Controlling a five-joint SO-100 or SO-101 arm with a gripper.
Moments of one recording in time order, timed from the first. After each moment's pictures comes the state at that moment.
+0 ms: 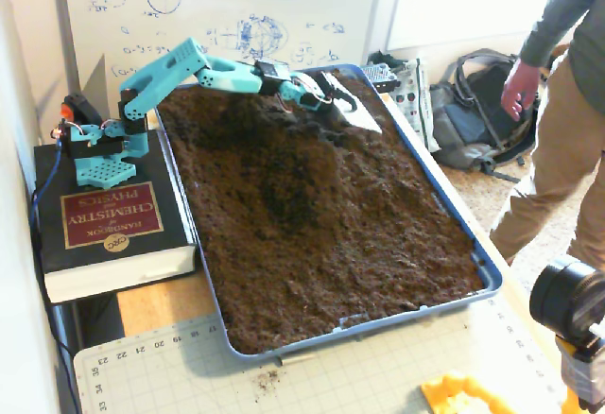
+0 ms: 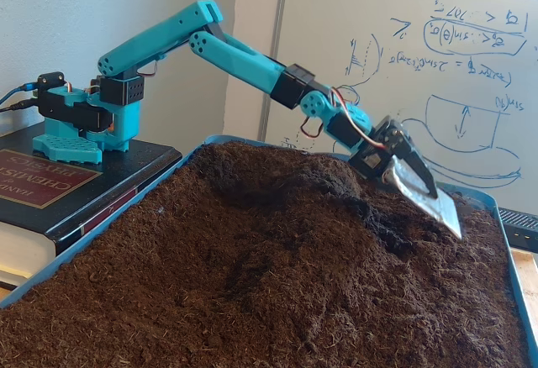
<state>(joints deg) 0.5 35.8 57.5 1.1 -8.8</state>
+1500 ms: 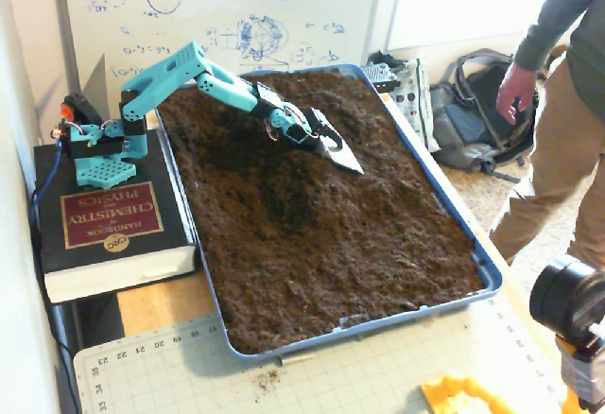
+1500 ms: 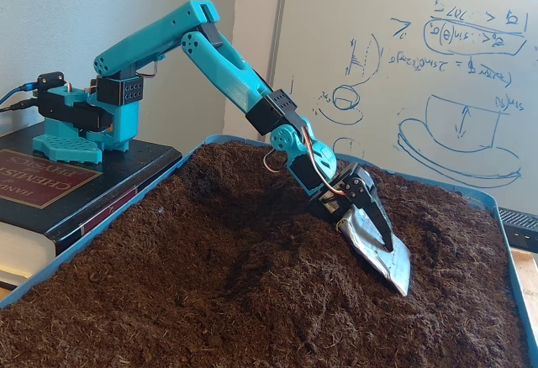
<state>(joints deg) 4.2 35.7 74.0 -1.1 -9.9</state>
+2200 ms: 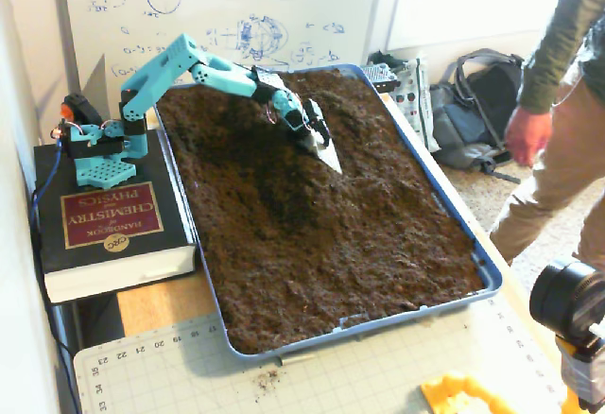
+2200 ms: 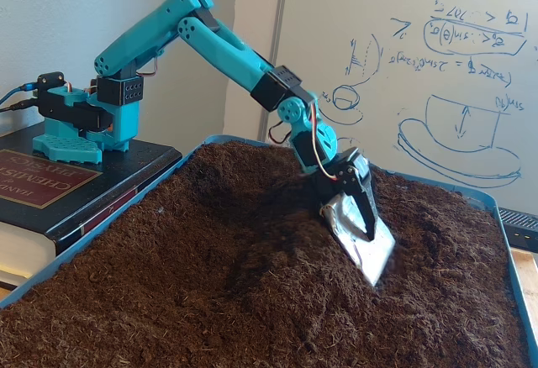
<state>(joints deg) 3.3 44.8 74.4 24.1 -1.0</state>
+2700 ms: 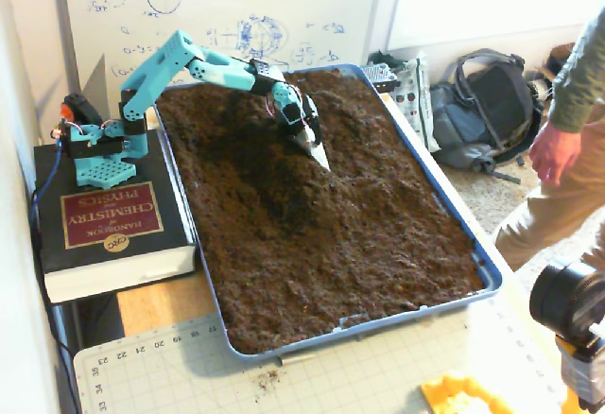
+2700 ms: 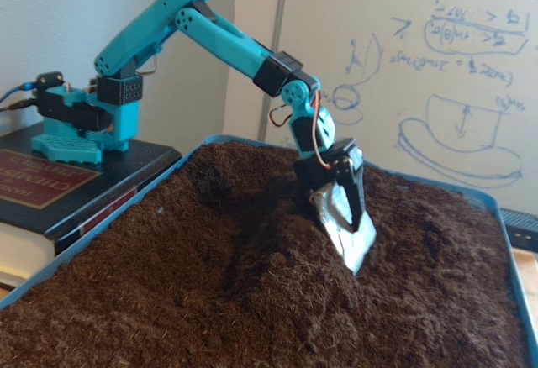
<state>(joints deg) 2.5 47.7 74.4 32.2 -0.8</state>
